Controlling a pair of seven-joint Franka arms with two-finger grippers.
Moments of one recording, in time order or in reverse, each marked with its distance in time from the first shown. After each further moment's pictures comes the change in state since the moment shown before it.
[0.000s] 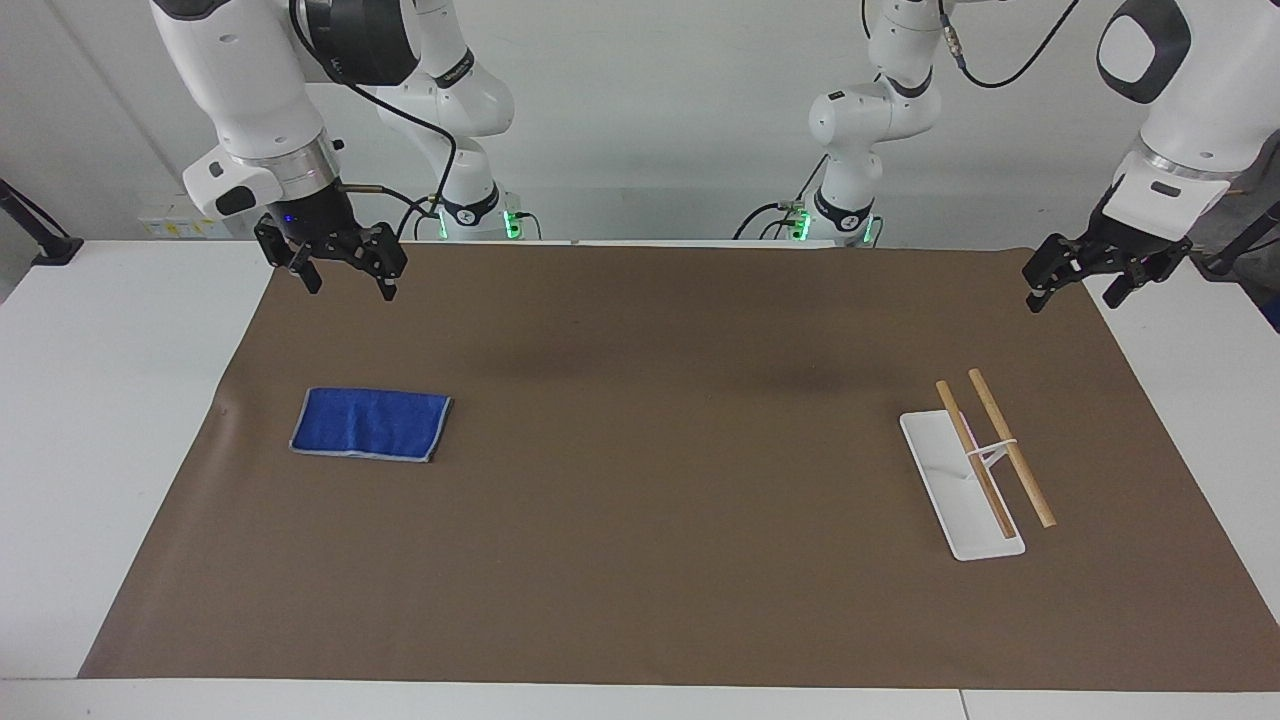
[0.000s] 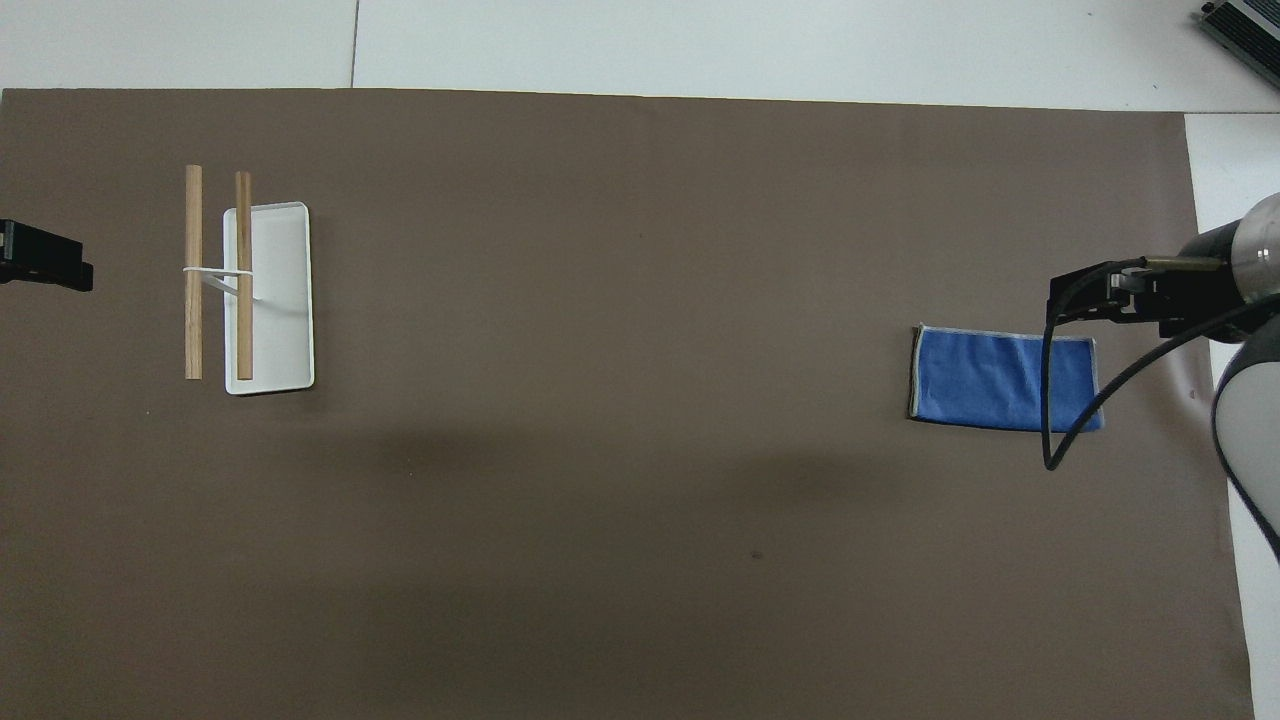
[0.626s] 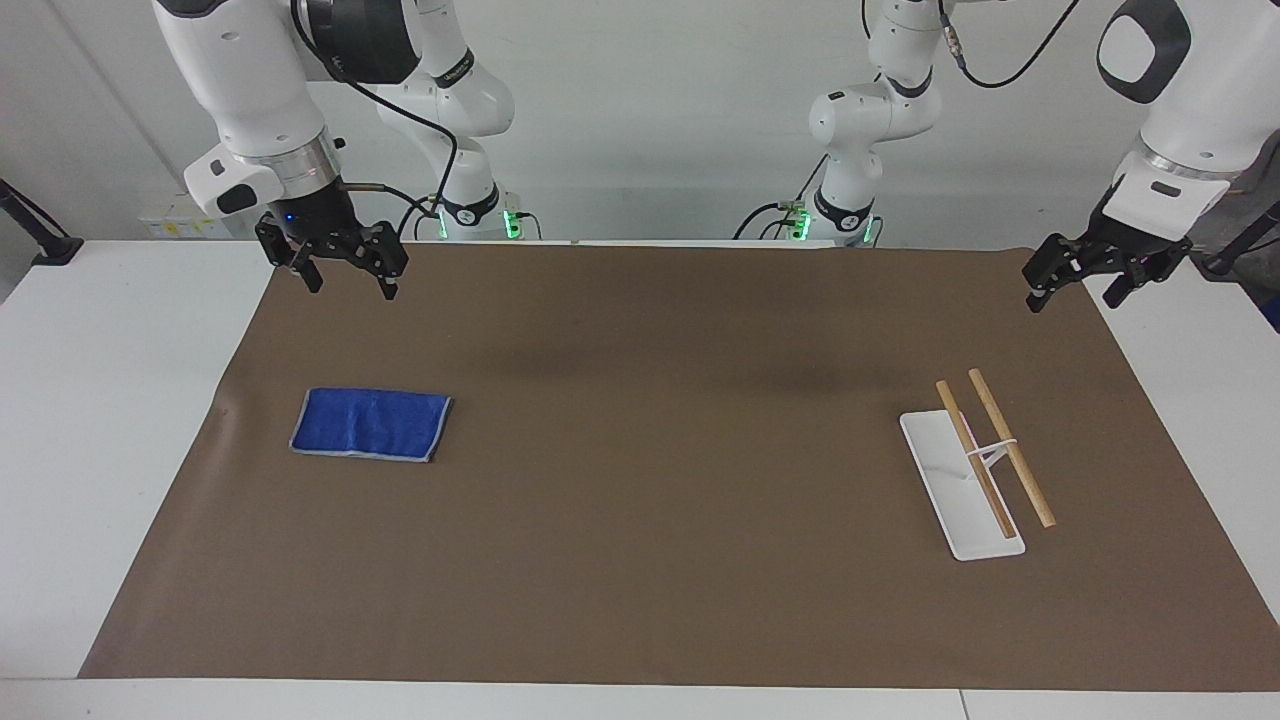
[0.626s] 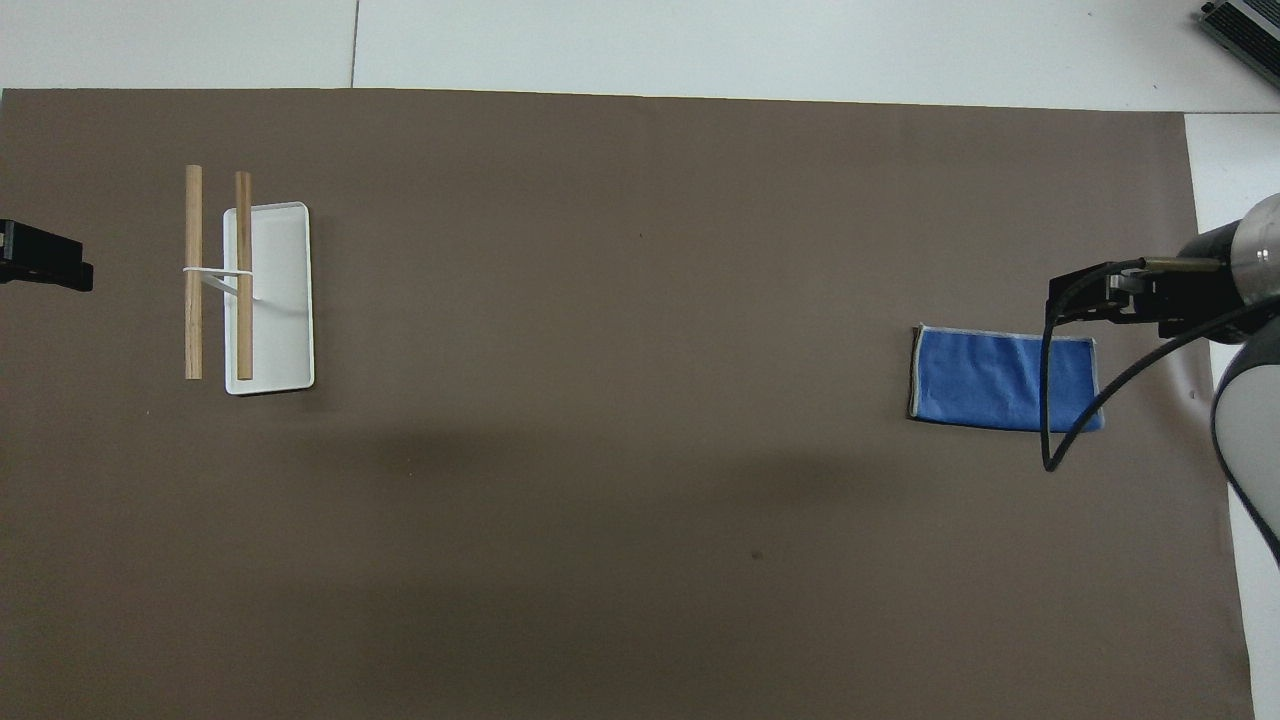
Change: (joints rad) left arm 0.000 0.000 0.000 0.000 0.000 0.000 0.000; right arm 0.000 -0.002 0.002 -0.001 0.000 -0.002 0.000
